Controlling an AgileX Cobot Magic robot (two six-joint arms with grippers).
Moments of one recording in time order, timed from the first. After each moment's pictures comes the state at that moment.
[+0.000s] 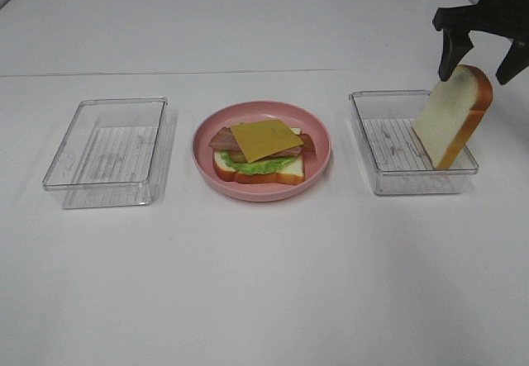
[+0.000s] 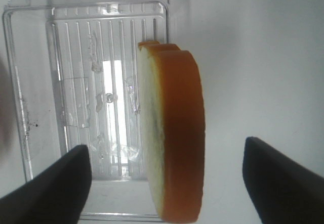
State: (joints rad) left arm -0.33 -0.01 -0.50 0.05 1.05 -0.02; right arm -0.02 2.16 -1.92 0.11 1.22 -0.03
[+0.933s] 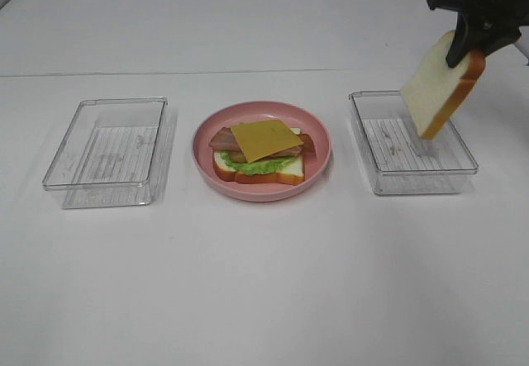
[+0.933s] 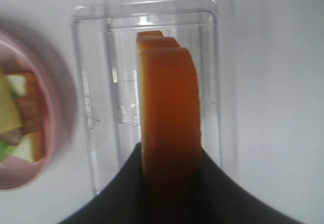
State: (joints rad) left arm -0.33 -0.01 -0.50 0.05 1.05 -0.02; right arm -0.02 2.11 -1.92 0.25 1.22 -0.05
